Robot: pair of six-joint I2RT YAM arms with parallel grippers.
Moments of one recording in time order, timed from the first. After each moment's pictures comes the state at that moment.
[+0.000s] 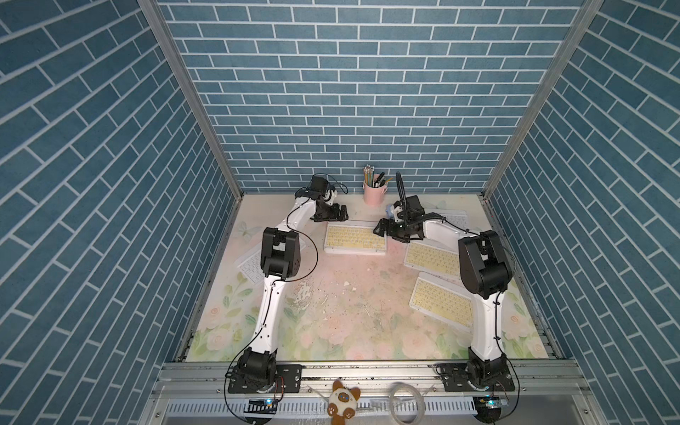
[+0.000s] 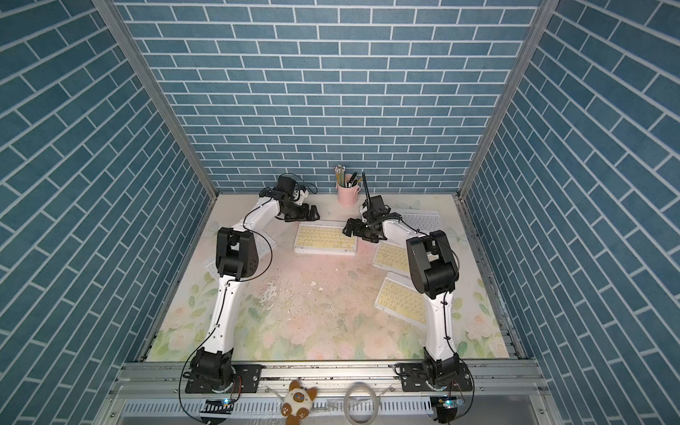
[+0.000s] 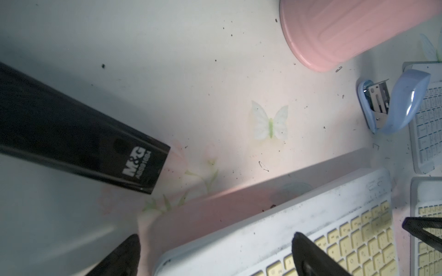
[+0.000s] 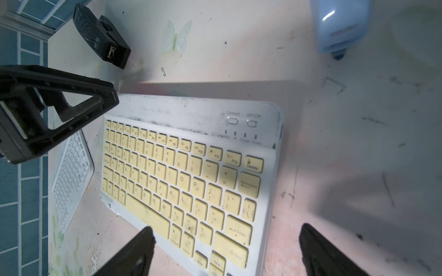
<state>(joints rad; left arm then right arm) -0.23 2.59 2.34 -0.83 0.35 -0.12 0.41 2.15 1.57 -0.37 -0.38 0.47</state>
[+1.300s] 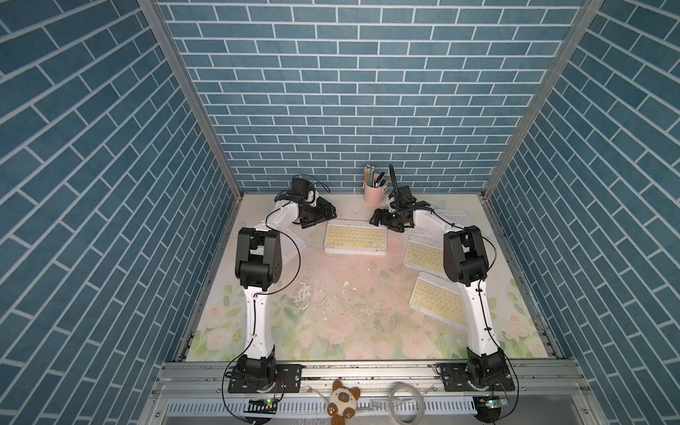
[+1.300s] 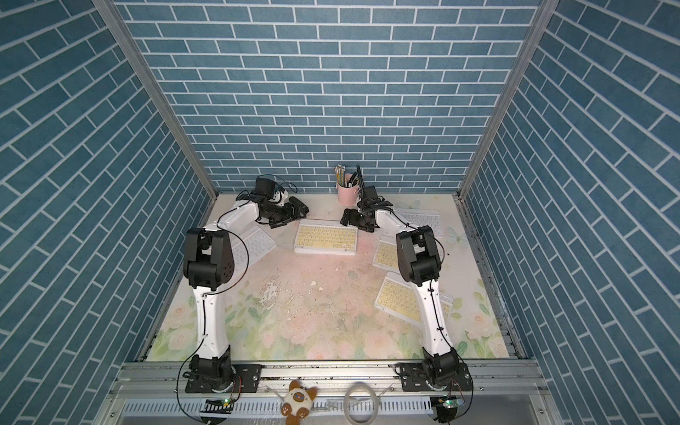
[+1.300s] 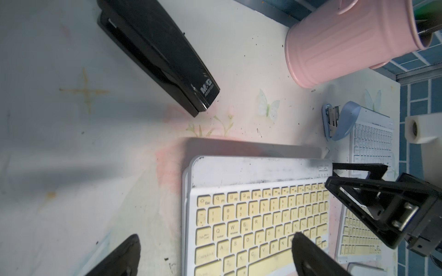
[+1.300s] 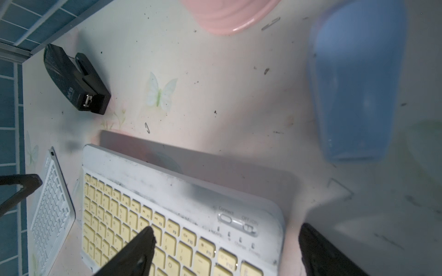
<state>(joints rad) -0.15 2.22 1.83 -0.63 0.42 -0.35 0.42 2.40 1.97 -0.54 -0.33 0.45</state>
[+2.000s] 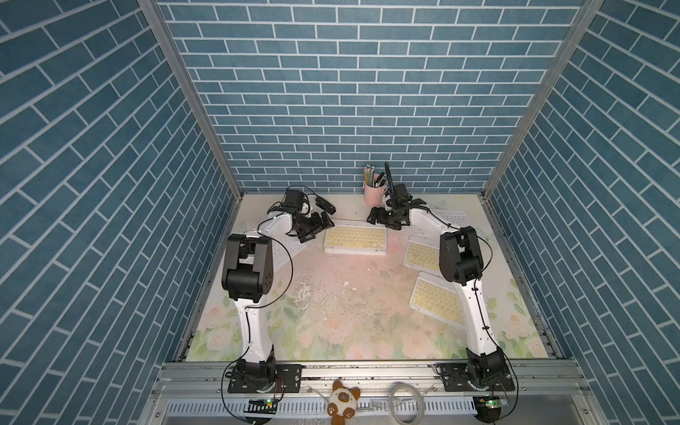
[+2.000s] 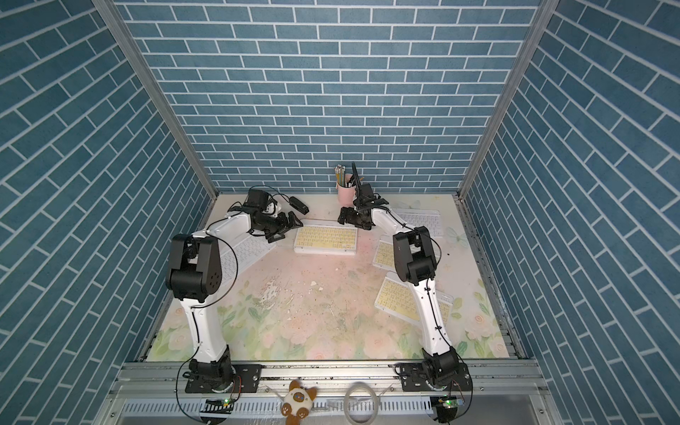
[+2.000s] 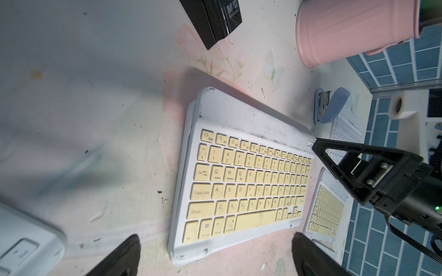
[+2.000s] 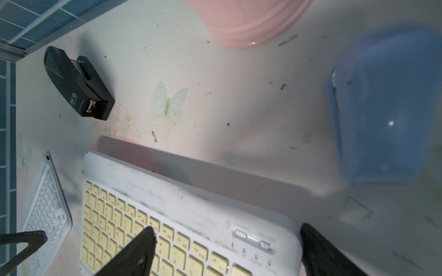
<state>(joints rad) -0.13 2.04 1.54 -0.53 0.50 -0.50 0.44 2.45 2.07 -0.59 -0.30 0.45</state>
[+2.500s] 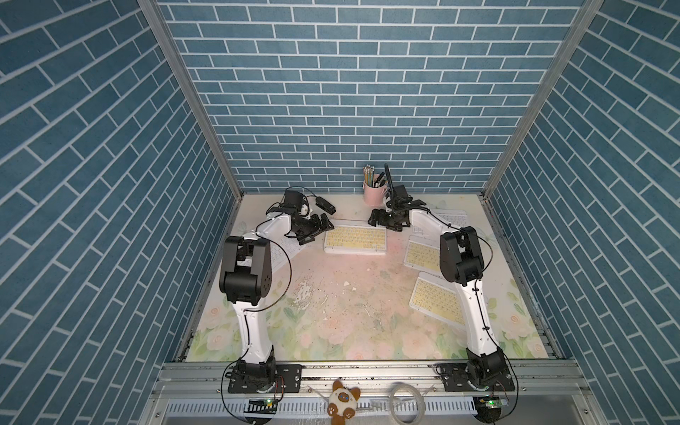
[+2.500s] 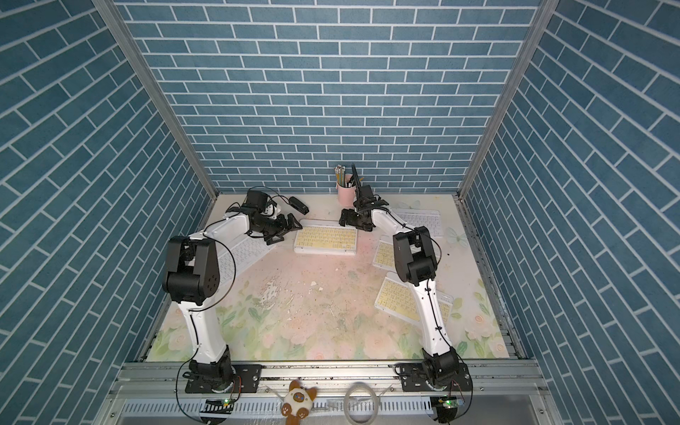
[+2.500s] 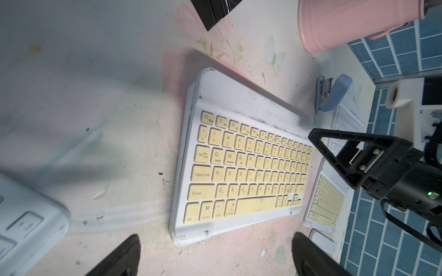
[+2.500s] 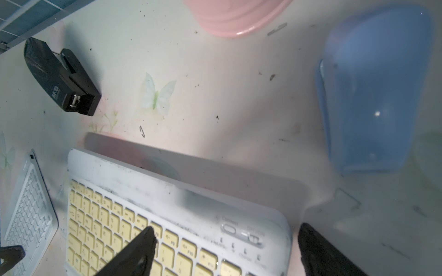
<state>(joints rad) -0.13 1.99 1.51 -0.61 0.48 -0.46 0.44 2.42 2.01 -0.58 -0.27 0.44</state>
